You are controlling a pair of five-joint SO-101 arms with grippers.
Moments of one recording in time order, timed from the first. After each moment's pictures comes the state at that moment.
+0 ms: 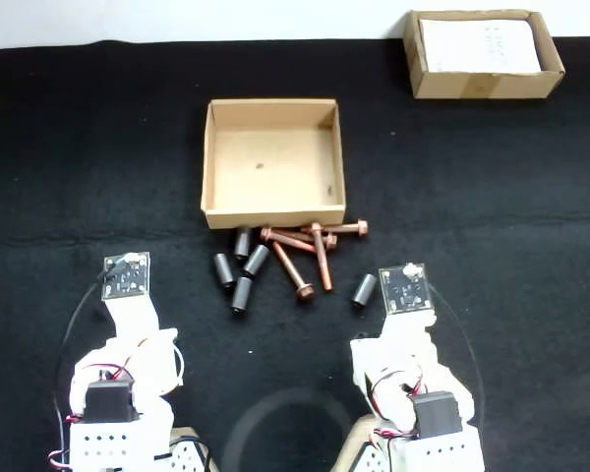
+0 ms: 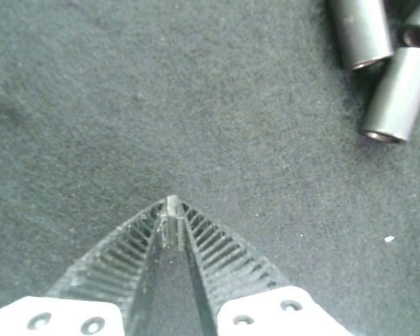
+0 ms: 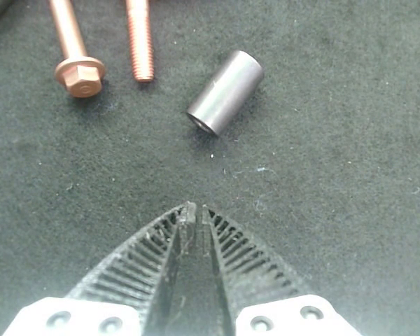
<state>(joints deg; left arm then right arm) -8.5 -103.6 96.1 76.4 8.5 -16.7 -104.2 96.0 70.6 -0.6</state>
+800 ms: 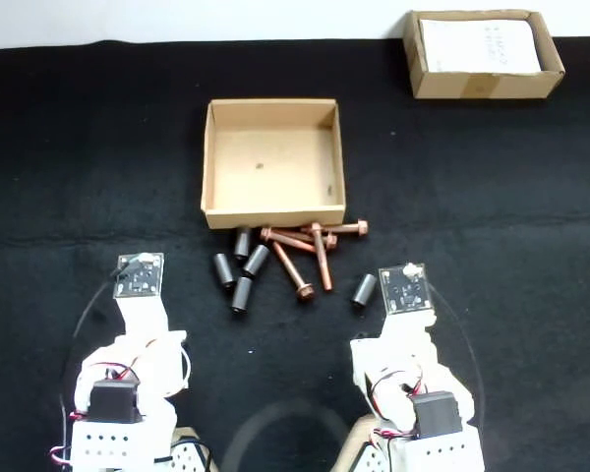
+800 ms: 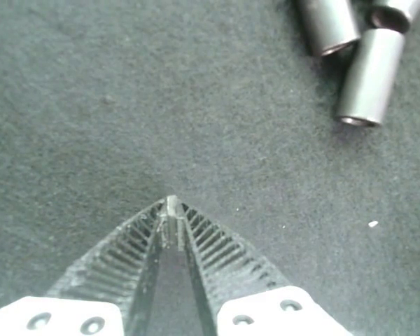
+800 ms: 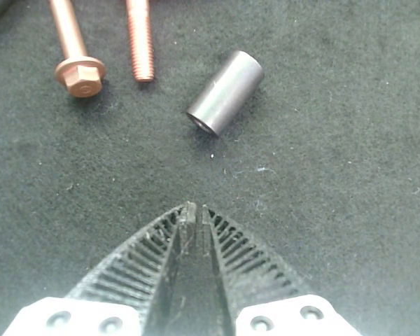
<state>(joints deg) -4.1 -103.6 96.1 75.9 8.5 -16.7 -104.2 96.0 70.6 -0.6</state>
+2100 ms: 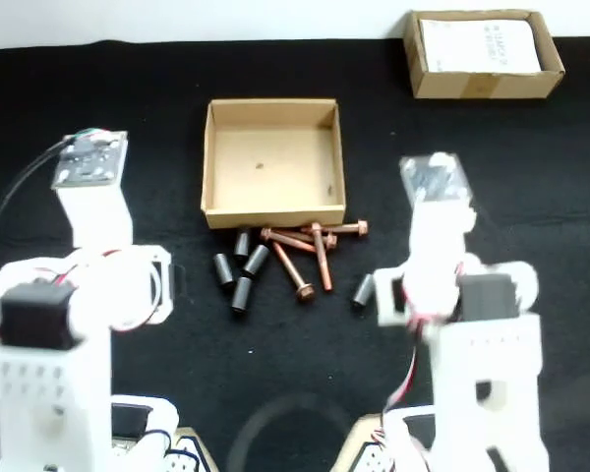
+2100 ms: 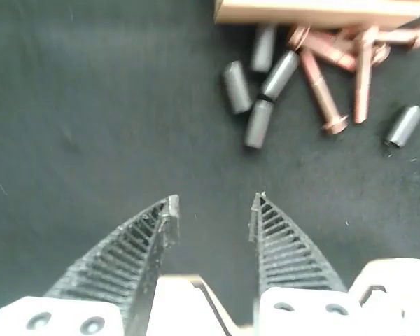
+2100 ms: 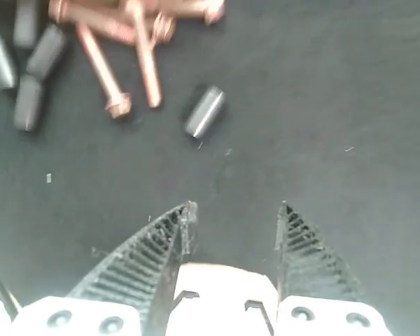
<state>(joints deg) -1.7 -47.3 20.1 101.1 13.3 -10.7 -40.3 17.5 98.9 2.0</state>
